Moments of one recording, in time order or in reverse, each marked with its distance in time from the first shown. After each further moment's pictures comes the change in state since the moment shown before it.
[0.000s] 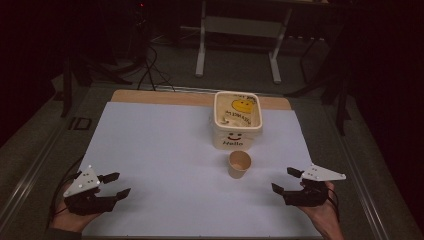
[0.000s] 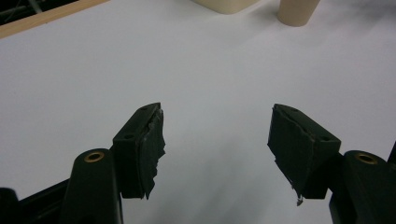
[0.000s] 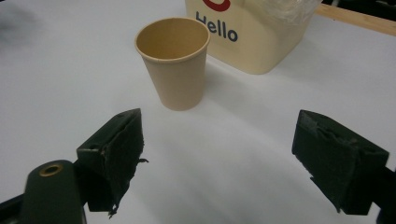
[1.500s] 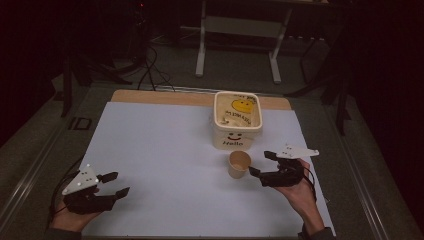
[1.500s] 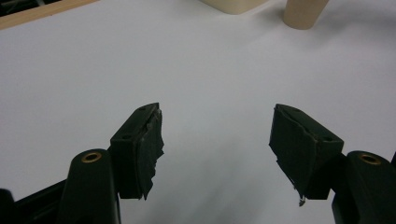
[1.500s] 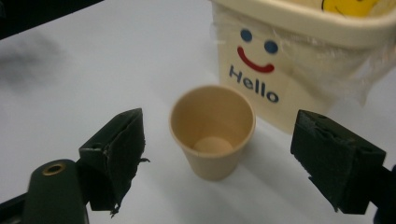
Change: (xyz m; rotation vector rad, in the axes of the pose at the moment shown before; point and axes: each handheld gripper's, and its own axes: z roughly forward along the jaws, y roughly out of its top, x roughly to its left) left arm 0.004 -0.002 0.000 0.002 0.004 -0.039; right arm 0.024 0.067 0.045 0.003 0.063 -0.010
